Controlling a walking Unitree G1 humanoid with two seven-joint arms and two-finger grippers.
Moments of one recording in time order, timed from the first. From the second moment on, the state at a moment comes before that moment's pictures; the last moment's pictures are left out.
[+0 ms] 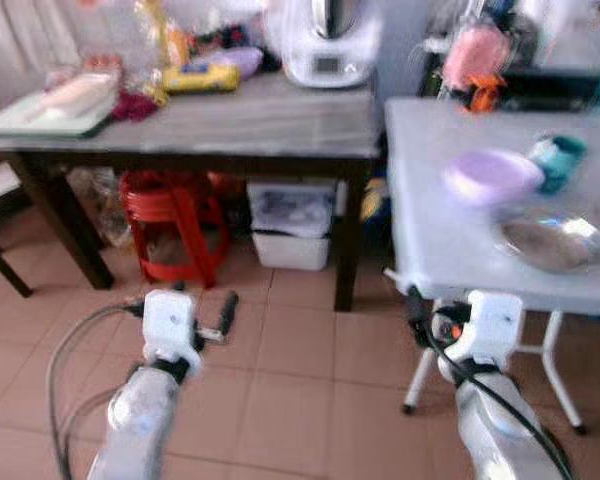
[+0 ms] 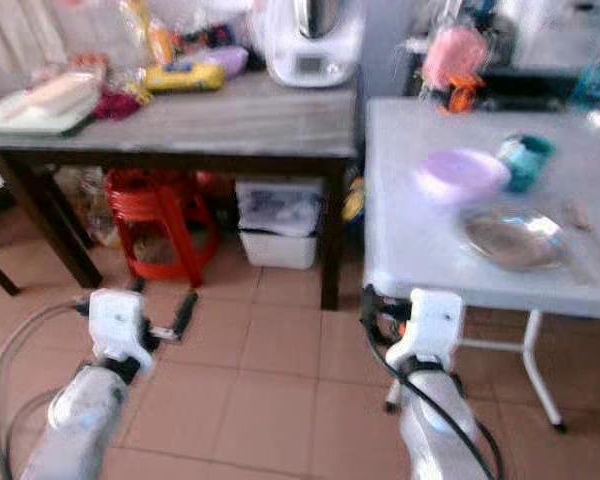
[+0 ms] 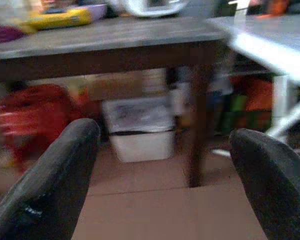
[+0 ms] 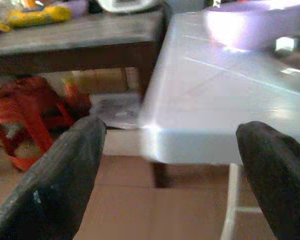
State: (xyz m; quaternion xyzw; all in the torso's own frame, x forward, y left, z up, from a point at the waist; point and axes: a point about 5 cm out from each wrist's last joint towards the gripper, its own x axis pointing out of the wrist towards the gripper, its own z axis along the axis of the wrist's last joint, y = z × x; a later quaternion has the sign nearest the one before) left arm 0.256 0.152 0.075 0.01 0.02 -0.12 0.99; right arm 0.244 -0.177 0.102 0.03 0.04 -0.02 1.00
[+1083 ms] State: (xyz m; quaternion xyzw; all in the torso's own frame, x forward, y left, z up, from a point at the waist) left arm 0.259 0.143 0.083 -0.02 0.01 -0.15 0.99; right arm 0.245 -0.187 0.106 0.02 0.03 -0.03 1.00
